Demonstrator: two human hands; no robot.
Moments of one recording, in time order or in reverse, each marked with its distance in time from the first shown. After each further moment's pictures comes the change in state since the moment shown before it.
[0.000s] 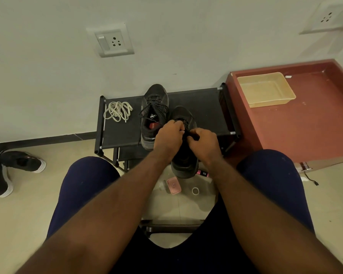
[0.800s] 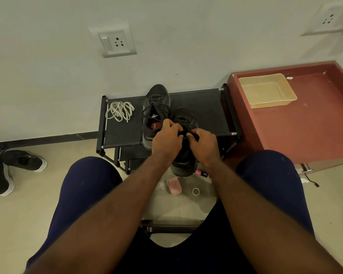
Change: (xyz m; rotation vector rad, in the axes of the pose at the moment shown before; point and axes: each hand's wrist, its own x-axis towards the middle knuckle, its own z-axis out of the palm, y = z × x) left_hand -0.021 -0.002 -0.008 0.003 0.038 -0.039; right_hand -0.005 -0.004 0.006 0.017 0.067 -0.018
